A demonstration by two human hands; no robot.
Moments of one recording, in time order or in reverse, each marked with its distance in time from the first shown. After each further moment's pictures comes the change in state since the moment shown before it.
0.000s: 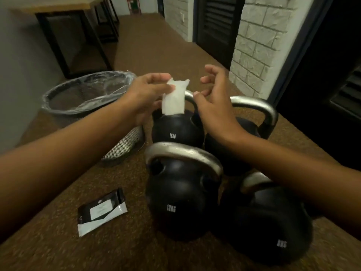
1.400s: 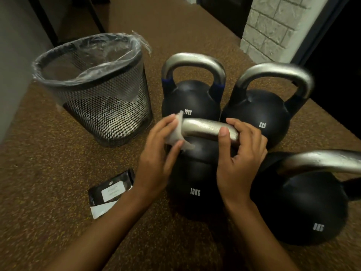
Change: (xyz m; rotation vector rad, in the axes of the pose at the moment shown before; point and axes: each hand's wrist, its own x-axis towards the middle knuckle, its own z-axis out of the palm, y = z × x) left_hand -0.082 -0.154 -0.053 0.660 0.117 0.713; right_hand -0.123 0.055 0.058 -0.393 0.468 0.057
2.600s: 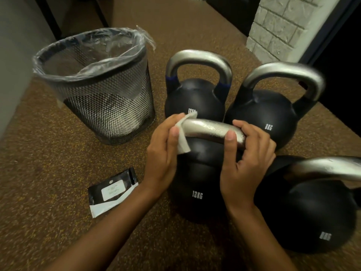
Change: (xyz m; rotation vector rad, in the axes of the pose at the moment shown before) left_hand 0.007 -0.007 0.019 -0.197 0.072 -0.232; right_hand -0.002 0.004 0.003 -0.052 0.030 -0.055
